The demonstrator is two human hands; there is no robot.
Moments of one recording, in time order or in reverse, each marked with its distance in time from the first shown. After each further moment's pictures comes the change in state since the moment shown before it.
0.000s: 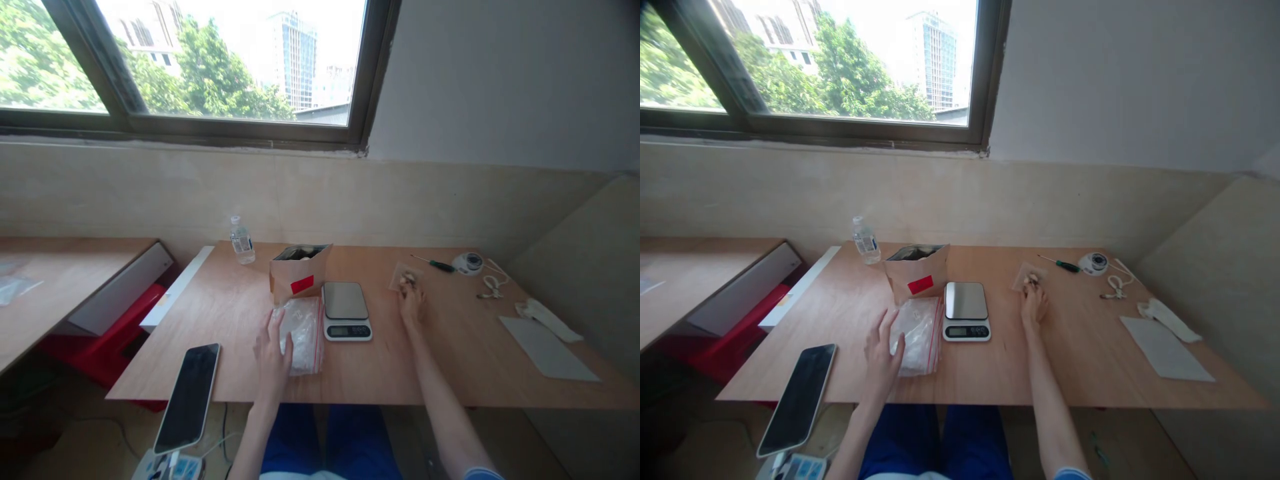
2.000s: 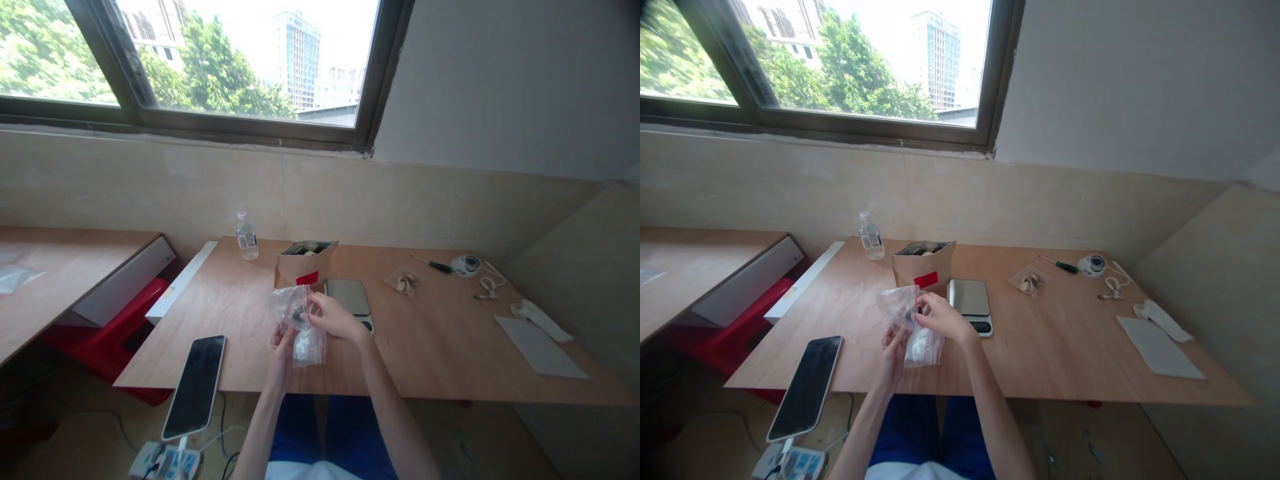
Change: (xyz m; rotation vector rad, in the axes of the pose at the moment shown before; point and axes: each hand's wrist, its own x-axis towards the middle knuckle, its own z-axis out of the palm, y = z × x) left_hand -0.005 0.005 0.011 -1.574 -0.038 -0.633; right_hand -0.116 -0.237 -0.056 0.517 -1.095 -0.465
